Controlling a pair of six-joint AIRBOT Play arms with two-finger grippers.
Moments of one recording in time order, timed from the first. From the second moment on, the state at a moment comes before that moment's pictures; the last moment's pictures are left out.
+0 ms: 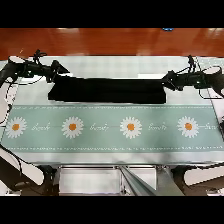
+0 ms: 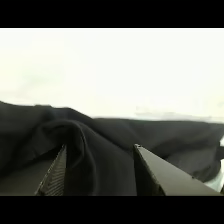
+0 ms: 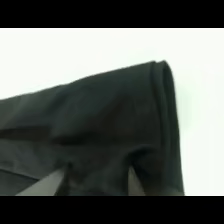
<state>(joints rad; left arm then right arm) 0.23 -1.95 1.65 0.68 -1.15 -1.39 -0.23 -1.69 1.27 -0.70 0.97 1.22</state>
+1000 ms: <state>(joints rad) 0.14 -1.17 0.94 0.95 -0.76 -1.28 -0.38 -1.65 1.06 -0.63 0.97 1.24</state>
